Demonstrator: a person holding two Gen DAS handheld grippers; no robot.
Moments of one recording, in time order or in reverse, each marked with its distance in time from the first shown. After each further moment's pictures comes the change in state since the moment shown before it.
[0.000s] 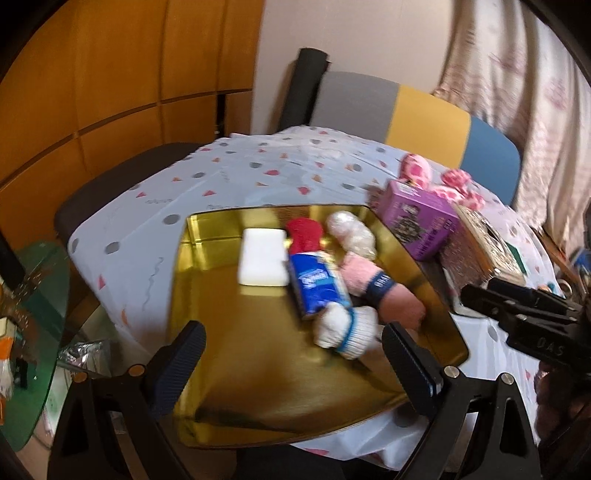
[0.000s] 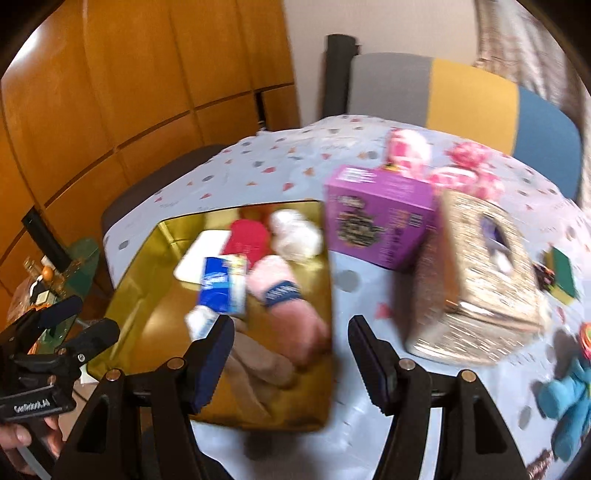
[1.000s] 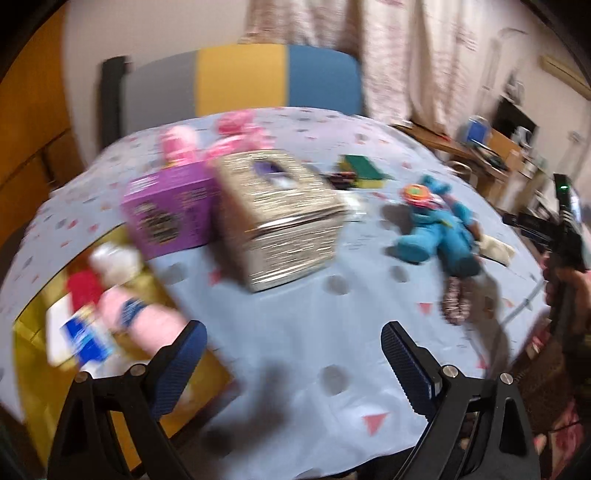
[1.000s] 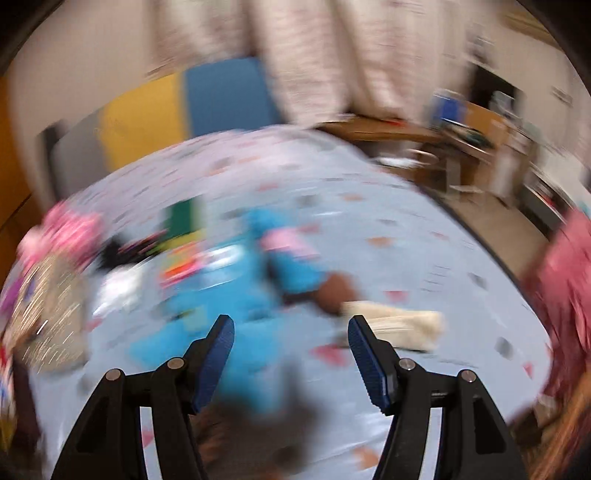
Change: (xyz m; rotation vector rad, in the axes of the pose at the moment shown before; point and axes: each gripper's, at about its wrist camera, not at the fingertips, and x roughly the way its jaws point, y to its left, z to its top) left arm 0.019 -0.215 -0.004 0.487 0.143 -0.411; right arm -0.194 -0.340 -0.151 0.665 -0.107 -0.699
